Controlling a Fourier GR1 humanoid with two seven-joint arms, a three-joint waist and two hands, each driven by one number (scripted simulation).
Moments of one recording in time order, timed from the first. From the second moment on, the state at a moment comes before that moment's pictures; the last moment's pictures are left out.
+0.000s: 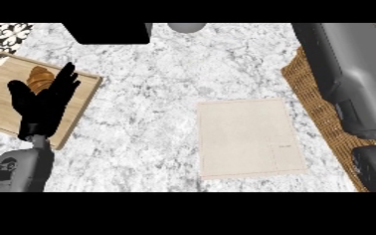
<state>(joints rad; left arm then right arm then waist) -0.22 0.26 0.16 -1.38 0.05 -0.05 0.23 -1.30 -0.28 -0.16 -0.59 1.54 -0.57 1.21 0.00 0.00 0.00</state>
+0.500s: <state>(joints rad) -0.20 0.27 0.18 -1.38 0.06 -0.07 0.21 -1.06 -0.31 -0.22 -0.81 1.52 -0.54 1.15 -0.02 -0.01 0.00</state>
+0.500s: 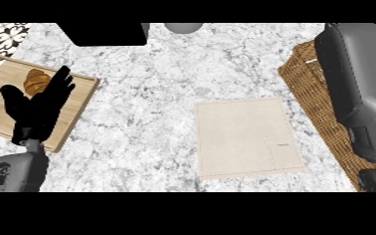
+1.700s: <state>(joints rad) -0.20 0.26 0.18 -1.43 0.05 -0.07 0.25 -0.69 -0.30 -0.45 -1.16 1.46 -0.70 1.02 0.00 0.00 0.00</state>
